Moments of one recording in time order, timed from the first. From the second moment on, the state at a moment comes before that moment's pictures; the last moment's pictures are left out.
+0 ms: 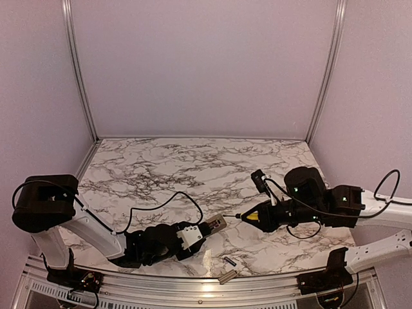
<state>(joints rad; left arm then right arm) -1.33 1.82 0.58 0.81 -0.45 0.27 1.07 0.97 0.71 -0.37 -0.03 0.58</state>
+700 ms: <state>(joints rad) -1.33 1.78 0.56 0.74 -0.13 0.30 1.21 1.16 0.99 -0.73 -0.03 0.25</state>
